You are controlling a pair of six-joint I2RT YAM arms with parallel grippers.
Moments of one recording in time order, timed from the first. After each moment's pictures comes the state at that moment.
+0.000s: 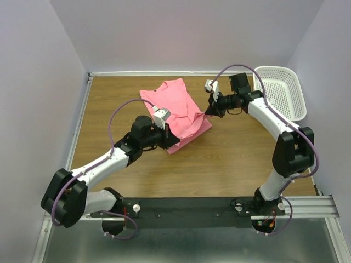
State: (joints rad) left arm -0.58 1.21 0.66 0.16 0.42 -0.39; right arm 0.29 1.73 1.41 -0.55 -0.74 -0.69
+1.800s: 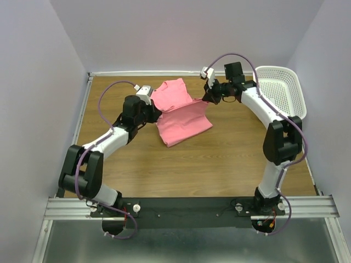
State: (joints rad) left arm -0.31 1.51 0.85 0.26 0.26 -0.30; right arm 0.29 1.95 1.68 -0.50 -0.63 -0.63
